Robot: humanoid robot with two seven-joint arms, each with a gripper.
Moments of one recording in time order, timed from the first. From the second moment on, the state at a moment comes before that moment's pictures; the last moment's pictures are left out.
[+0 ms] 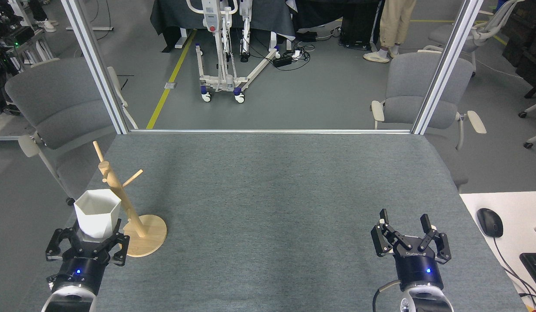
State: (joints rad) left arm -0.08 0.08 0.33 -1.51 -1.84 -0.21 0.01; right arm -0.08 0.08 -0.23 -1.48 1.50 -0.15 -0.08
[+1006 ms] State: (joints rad) left arm -0.12 0.08 0.32 -1.44 -1.84 -0.16 0.01; right arm -0.08 0.07 -0.23 -1.46 1.50 -0.15 -0.08
